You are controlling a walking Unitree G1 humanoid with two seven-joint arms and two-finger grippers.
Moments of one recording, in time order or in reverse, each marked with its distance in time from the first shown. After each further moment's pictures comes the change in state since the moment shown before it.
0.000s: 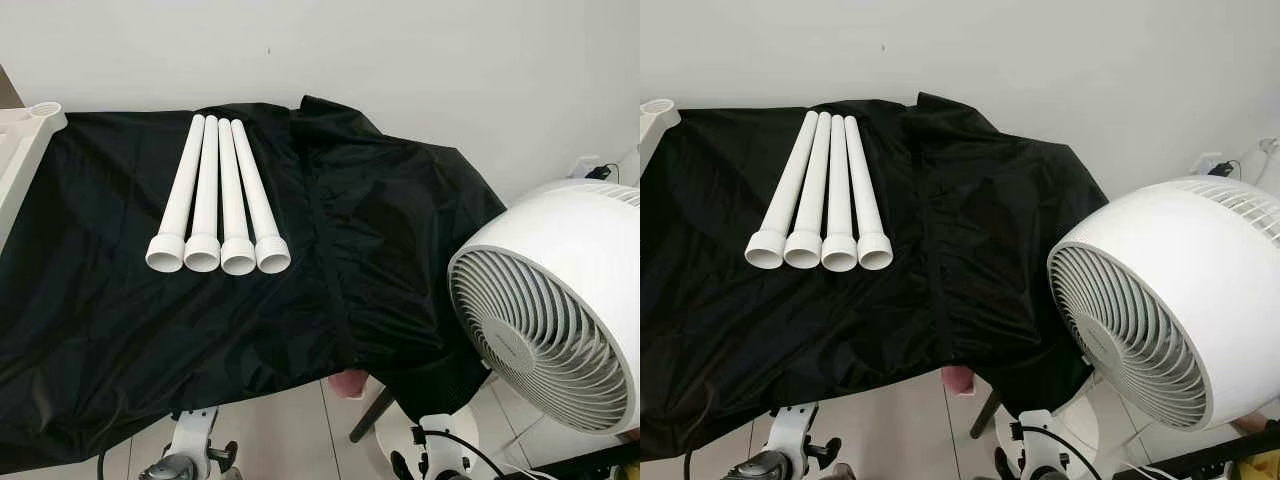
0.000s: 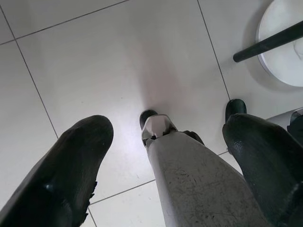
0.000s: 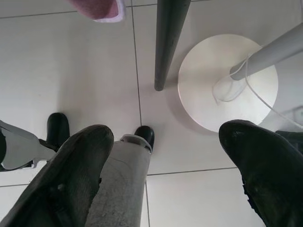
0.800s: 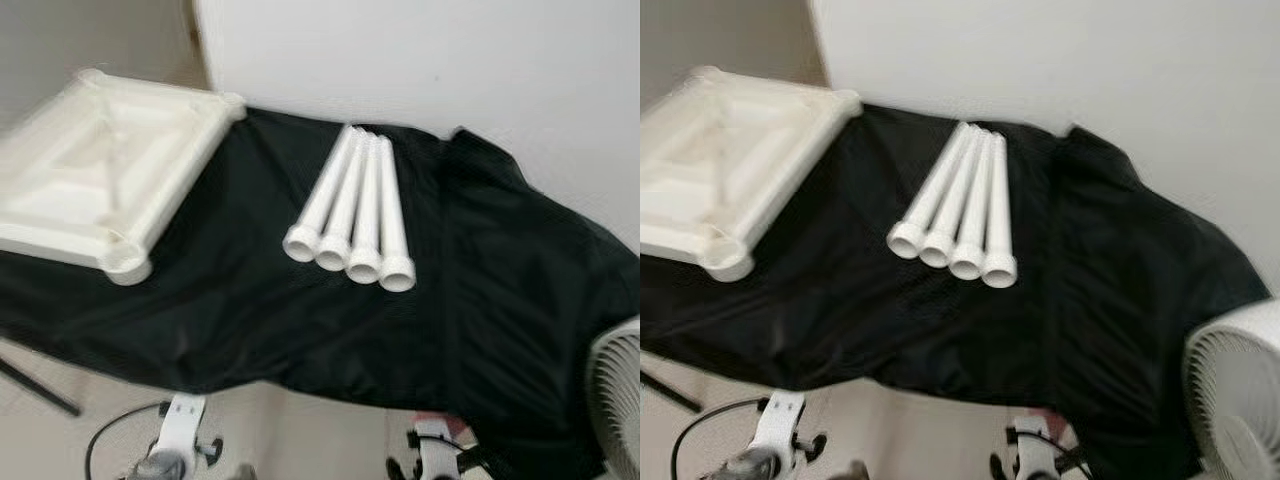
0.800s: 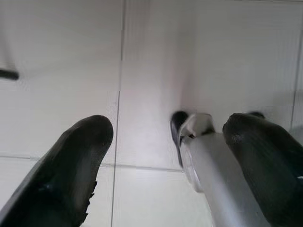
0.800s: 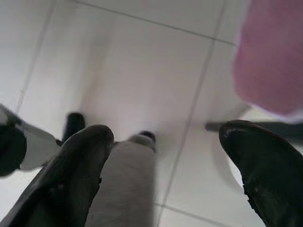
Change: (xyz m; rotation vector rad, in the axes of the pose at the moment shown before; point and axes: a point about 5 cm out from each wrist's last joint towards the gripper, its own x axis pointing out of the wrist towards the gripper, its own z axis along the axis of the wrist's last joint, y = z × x) left arm 0.001 0.008 0.009 0.011 -0.014 0.050; right arm 0.001 -0.001 0.001 0.020 0.009 -0.014
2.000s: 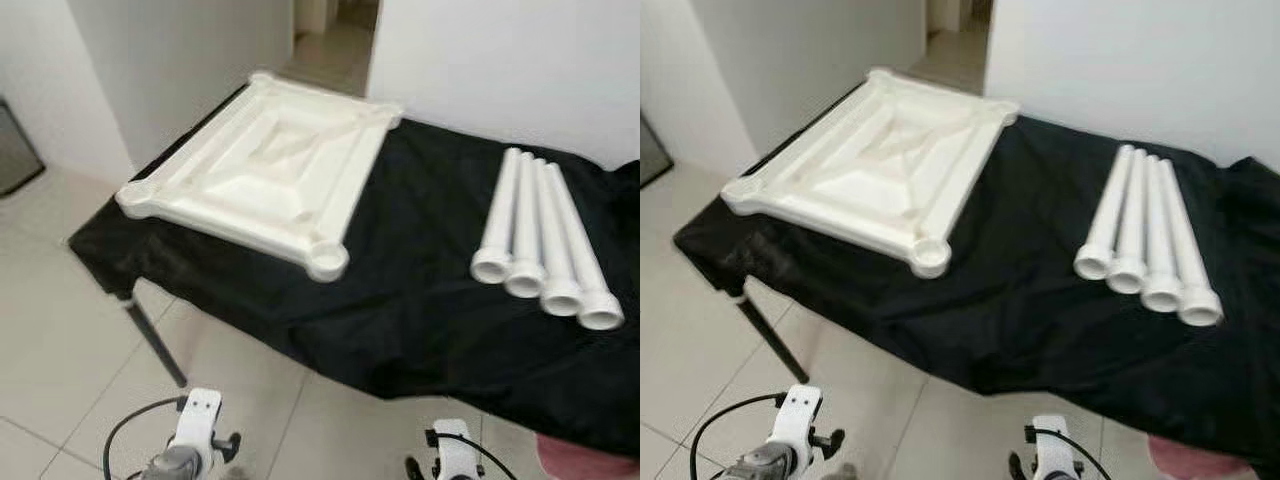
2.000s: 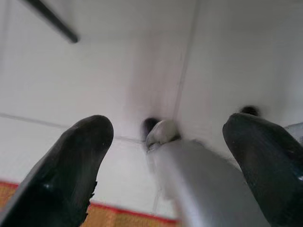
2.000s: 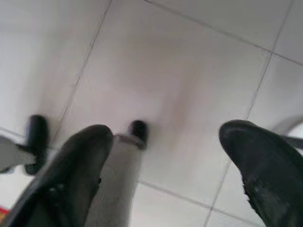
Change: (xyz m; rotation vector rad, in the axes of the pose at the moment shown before) left arm -0.001 0.000 -0.005 -0.002 0.022 0.003; right arm -0.002 -0.004 -0.008 0.045 0.037 -0.023
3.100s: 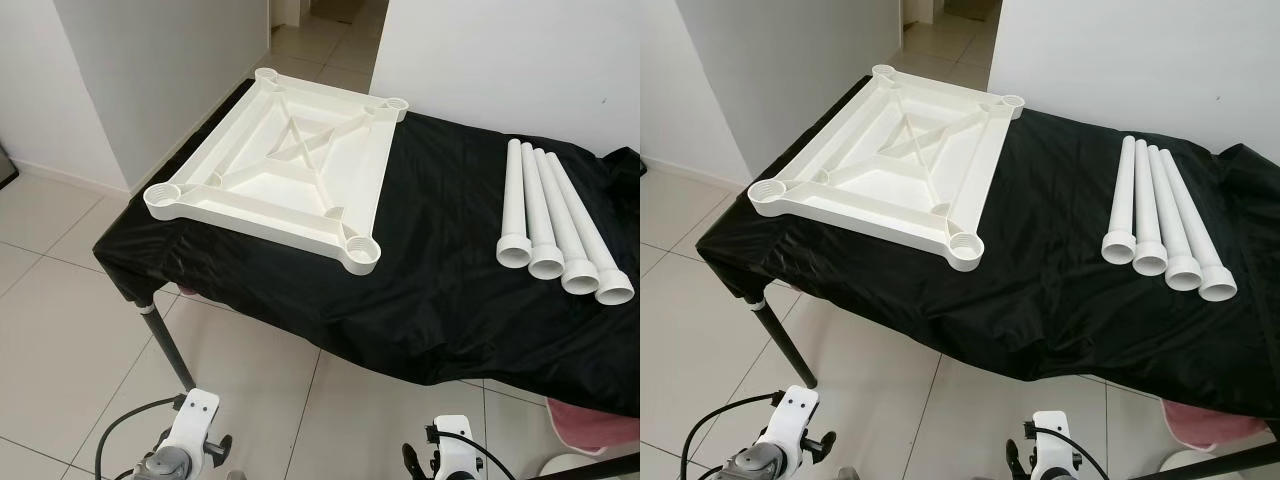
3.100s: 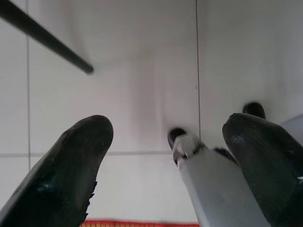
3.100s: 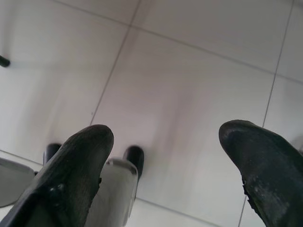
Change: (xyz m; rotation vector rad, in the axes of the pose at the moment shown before) left arm -0.001 0.001 0.012 0.163 -0.103 -0.021; right arm -0.006 -0.007 0.013 -0.027 -0.190 -0.006
